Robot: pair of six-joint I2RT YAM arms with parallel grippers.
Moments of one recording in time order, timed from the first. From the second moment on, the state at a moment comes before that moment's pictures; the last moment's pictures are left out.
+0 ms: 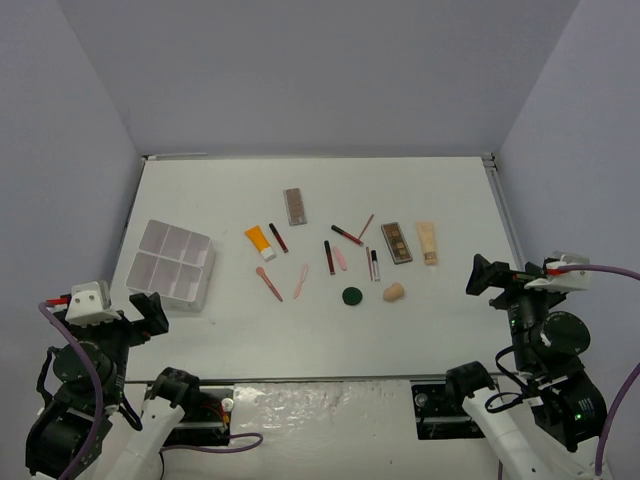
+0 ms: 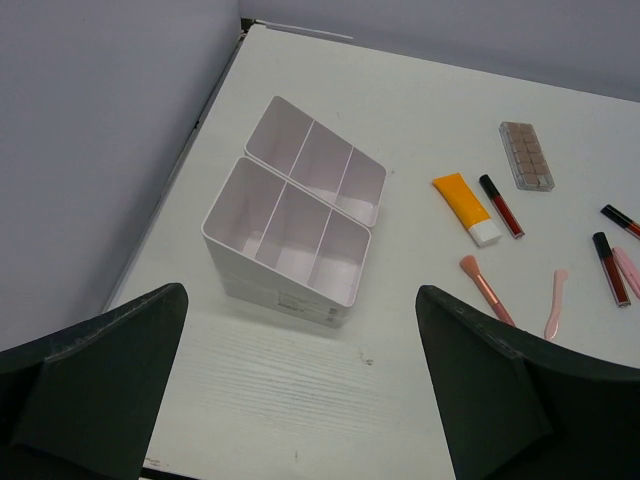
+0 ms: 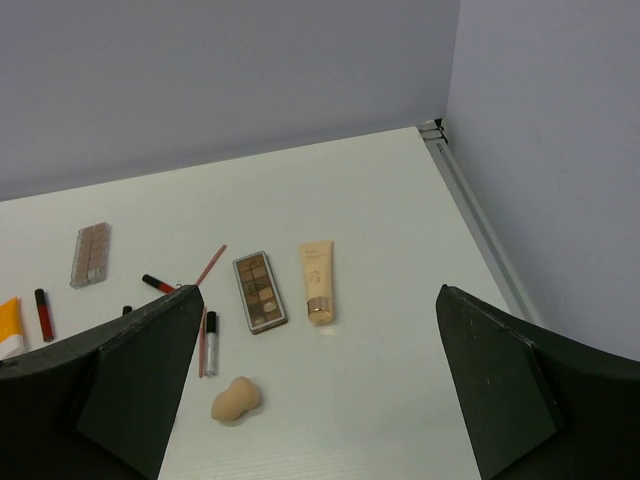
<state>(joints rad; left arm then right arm) -0.31 0.19 0.97 -0.98 -0.48 -0.18 0.30 0.29 0.92 -0.64 0.40 0.14</state>
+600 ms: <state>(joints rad) -0.31 0.22 0.94 -0.98 -0.48 -0.17 0.30 0.29 0.92 -0.64 0.41 0.16</state>
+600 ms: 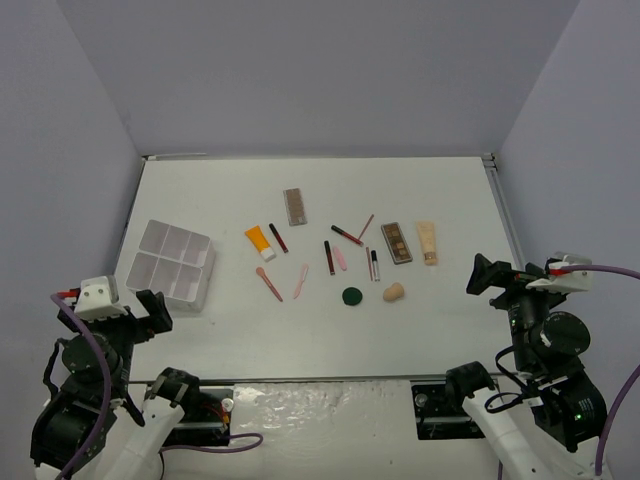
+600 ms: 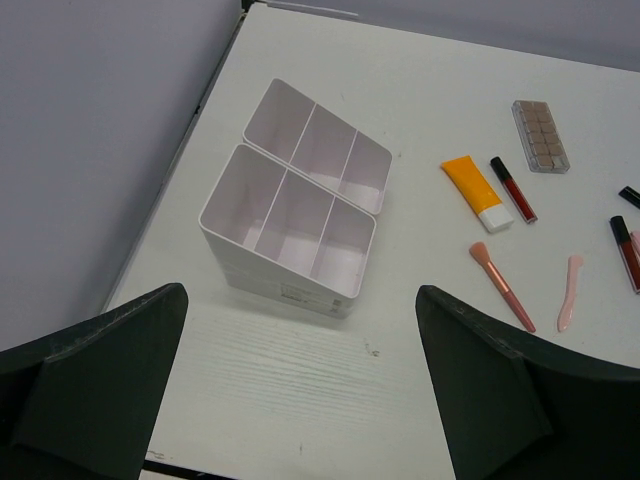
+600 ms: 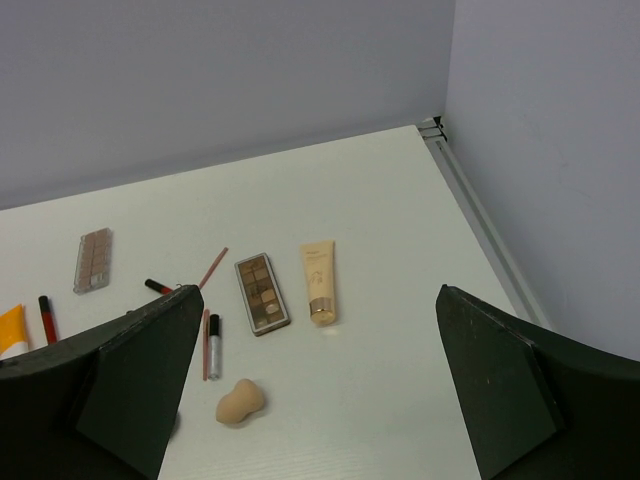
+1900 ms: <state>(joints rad) -1.03 1.52 1.31 -0.64 -0.37 -0.33 0.30 0.22 0.84 -0.64 0.42 0.19</state>
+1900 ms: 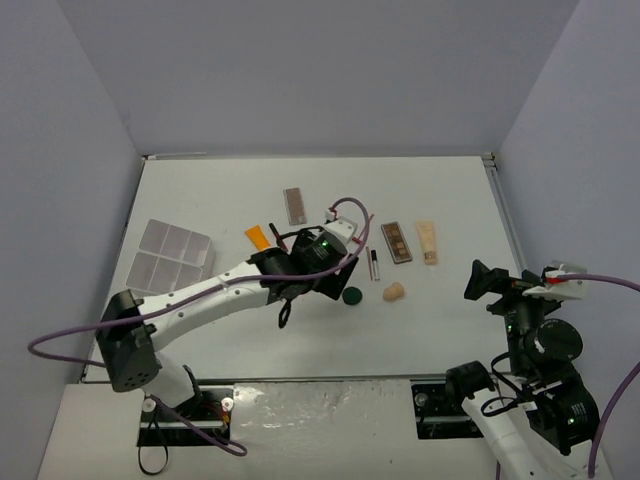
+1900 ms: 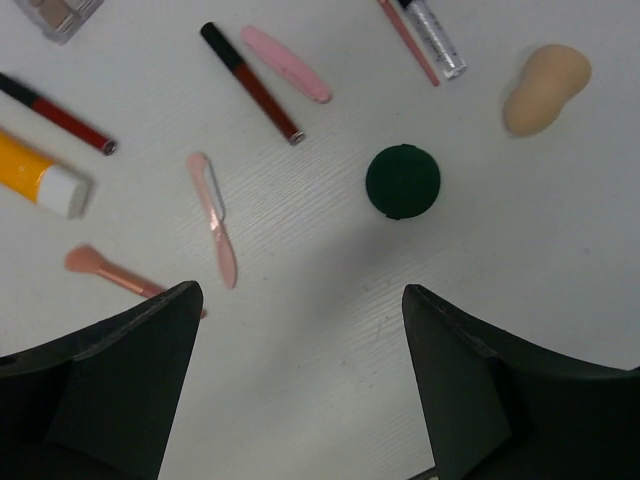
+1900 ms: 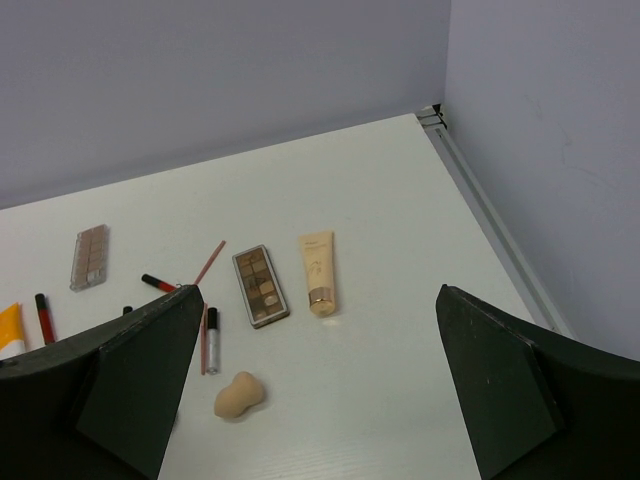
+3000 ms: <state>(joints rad) -1.16 2.11 1.57 -0.55 -0.42 -0.39 0.30 0.16 0.81 -0.64 0.42 0.19</state>
